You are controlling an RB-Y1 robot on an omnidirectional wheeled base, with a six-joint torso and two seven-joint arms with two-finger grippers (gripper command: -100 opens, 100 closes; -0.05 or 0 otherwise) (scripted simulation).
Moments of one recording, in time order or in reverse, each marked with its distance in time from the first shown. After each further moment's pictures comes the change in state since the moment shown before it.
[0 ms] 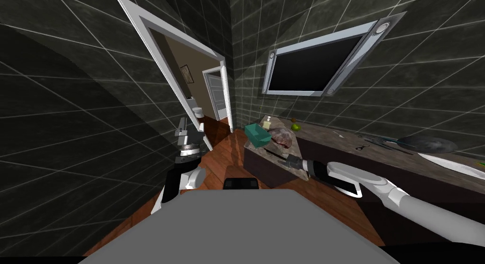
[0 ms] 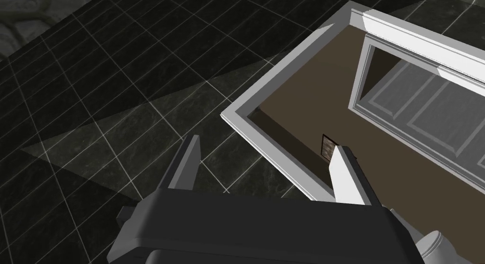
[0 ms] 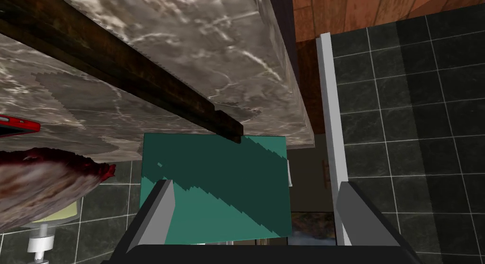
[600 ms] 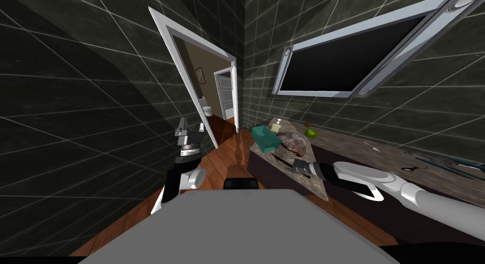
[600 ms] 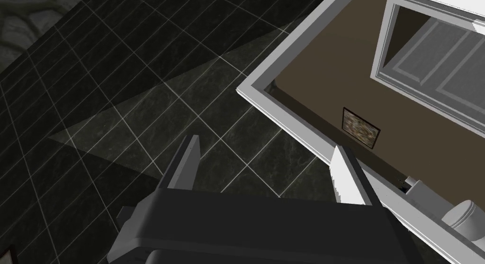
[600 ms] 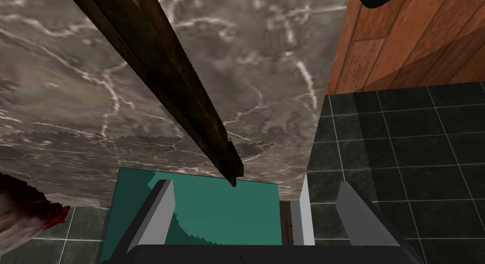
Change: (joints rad) left arm 0.000 0.000 0.000 0.000 0.000 0.000 0.000; right arm 0.002 -0.177 0.108 0.042 0.019 -0.011 -0.020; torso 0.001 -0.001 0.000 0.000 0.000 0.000
